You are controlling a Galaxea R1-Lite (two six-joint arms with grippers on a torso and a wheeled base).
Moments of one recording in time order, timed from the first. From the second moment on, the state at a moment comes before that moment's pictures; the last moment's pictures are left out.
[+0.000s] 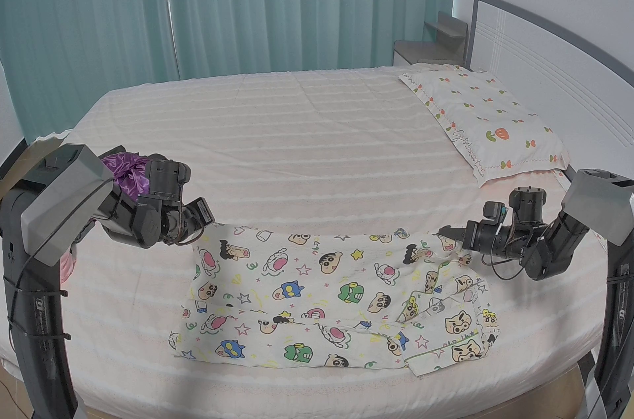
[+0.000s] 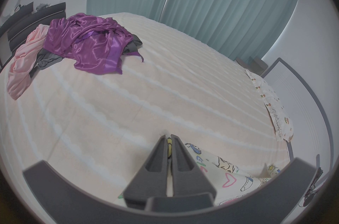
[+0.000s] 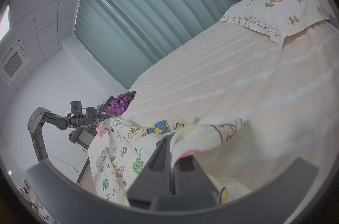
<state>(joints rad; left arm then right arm) -0.12 2.31 -1.23 -0.40 0.09 -0.58 0.04 2.38 -0.91 -1.04 0.66 0.36</state>
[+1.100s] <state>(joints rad) -0.18 2.25 -0.75 -0.71 0.08 -0.60 0.06 2.39 -0.31 -1.54 0.57 0.24</state>
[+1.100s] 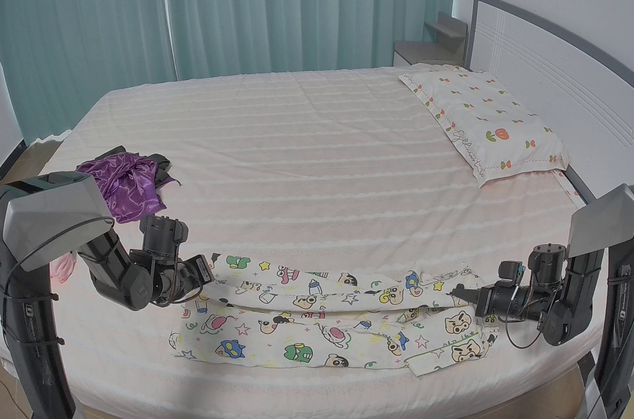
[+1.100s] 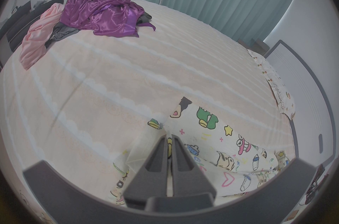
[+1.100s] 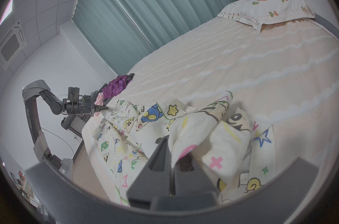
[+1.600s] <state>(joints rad) -0.18 2.31 -0.73 -0.72 0.08 -0.72 0.05 2.43 -0.26 -1.55 0.52 0.25</state>
